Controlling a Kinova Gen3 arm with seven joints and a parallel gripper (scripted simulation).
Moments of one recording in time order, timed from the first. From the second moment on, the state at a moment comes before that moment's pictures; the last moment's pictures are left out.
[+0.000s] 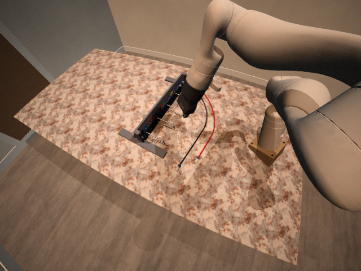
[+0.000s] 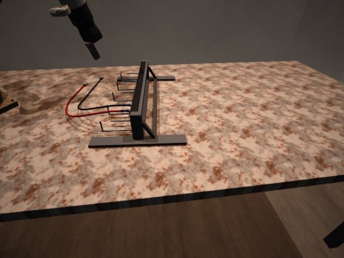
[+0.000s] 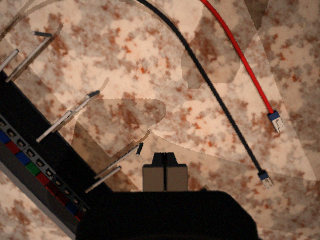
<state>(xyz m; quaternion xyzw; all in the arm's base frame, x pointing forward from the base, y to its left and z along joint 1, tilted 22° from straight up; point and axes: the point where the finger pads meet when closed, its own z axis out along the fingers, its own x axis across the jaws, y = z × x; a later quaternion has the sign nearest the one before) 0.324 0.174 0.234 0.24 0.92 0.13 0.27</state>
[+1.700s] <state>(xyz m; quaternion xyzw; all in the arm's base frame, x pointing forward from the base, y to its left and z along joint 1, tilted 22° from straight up) 0.237 0.240 0.109 0.01 0.98 -0.07 0.18</state>
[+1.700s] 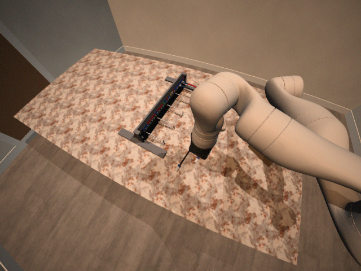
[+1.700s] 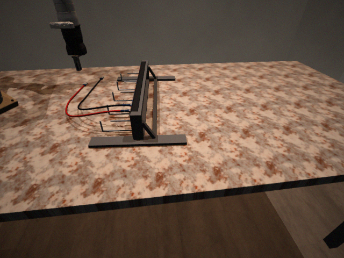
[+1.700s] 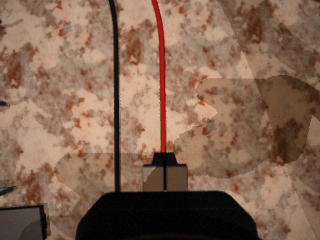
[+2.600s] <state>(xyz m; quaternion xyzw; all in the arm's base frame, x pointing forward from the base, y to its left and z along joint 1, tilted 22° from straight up) 0.250 0.243 0.125 0.00 0.98 -0.06 0.21</state>
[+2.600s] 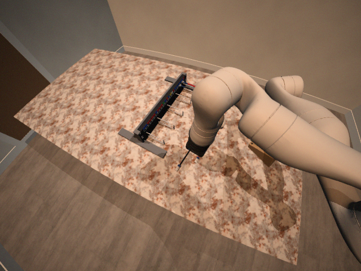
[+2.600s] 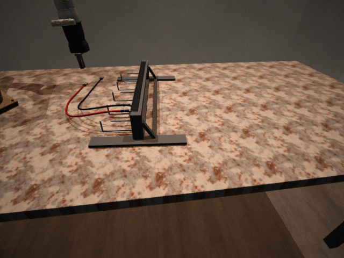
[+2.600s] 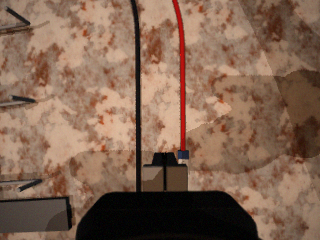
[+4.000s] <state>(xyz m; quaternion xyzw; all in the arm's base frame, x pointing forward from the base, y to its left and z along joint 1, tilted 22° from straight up) 0.317 0.236 0.520 -0.02 0.72 0.00 0.69</state>
